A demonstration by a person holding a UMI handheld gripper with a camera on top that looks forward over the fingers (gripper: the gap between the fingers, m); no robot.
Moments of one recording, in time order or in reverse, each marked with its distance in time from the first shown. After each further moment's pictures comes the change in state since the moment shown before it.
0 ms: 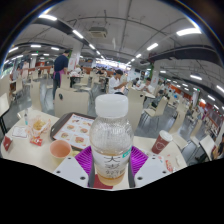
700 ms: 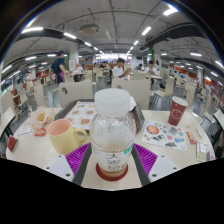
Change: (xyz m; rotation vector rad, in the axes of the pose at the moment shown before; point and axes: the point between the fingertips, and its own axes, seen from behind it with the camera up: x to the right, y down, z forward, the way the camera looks) arm -0.024 0.107 0.031 -0.079 -0.140 0.191
